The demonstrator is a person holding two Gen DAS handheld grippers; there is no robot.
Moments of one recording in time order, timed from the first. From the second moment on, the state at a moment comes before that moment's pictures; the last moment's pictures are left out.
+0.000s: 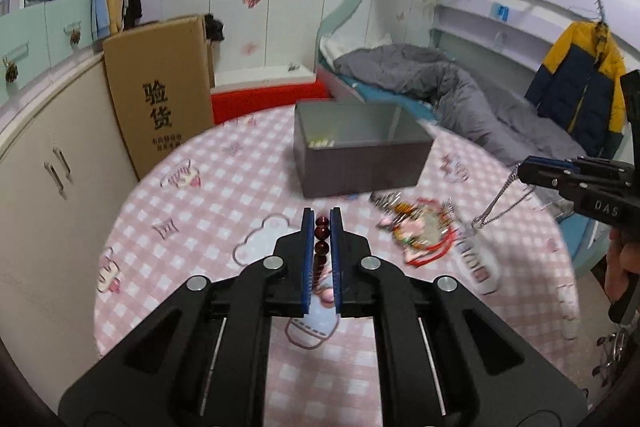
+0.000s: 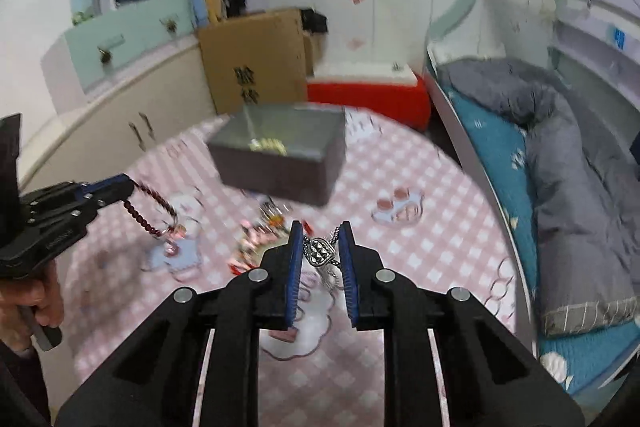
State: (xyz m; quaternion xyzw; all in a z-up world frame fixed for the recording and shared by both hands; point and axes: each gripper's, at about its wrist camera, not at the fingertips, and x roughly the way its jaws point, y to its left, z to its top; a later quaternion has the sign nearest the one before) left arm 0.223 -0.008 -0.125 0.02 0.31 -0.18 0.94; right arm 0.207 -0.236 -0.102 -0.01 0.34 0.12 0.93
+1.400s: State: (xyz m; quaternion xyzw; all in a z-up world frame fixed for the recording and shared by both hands) left arm 0.361 -0.063 -0.037 0.00 0.32 -0.24 0.92; right arm 0.352 -0.206 -0.011 0.00 0.32 0.16 0.93
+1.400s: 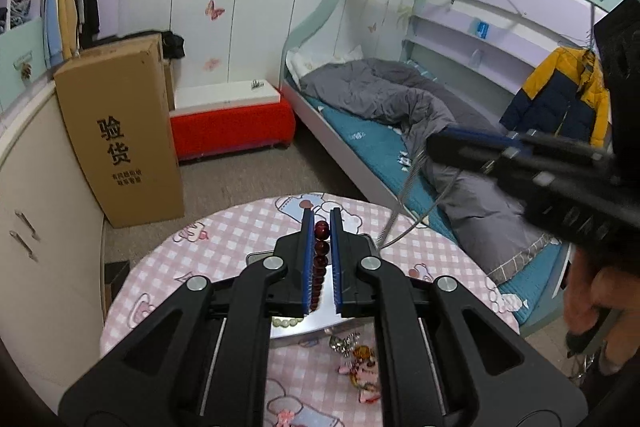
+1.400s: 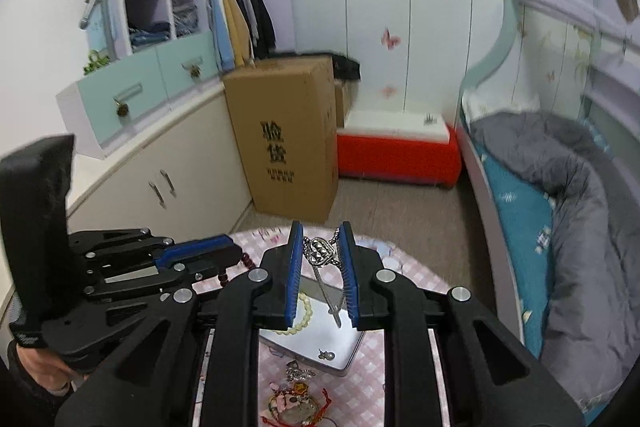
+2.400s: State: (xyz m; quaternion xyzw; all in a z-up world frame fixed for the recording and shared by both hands) left arm 0.225 -0.018 0.016 0.06 0.19 -0.06 0.98; right arm 0.247 -0.256 0.018 0.08 0.25 0.07 0.96
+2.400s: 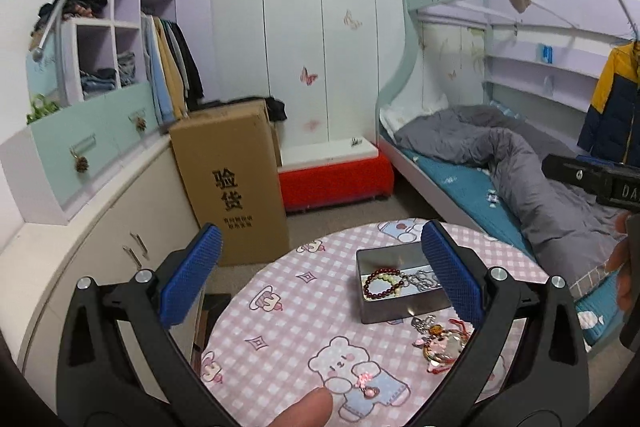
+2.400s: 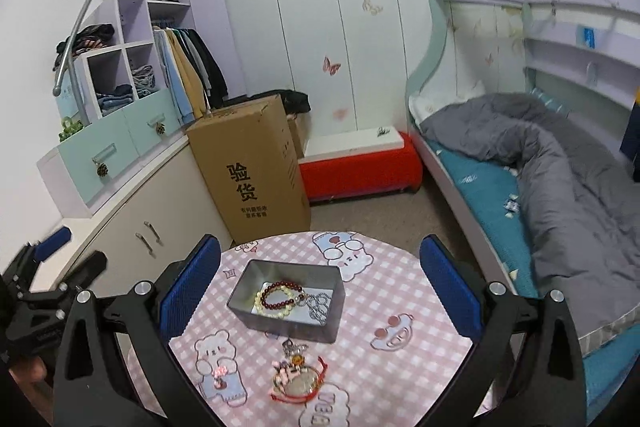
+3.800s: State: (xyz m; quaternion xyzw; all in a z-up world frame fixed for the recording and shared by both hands) left arm 0.145 0.007 -0.096 0.02 0.27 -0.07 0.96; right arm 0.108 -0.230 -0.064 0.03 0.24 0.02 0.97
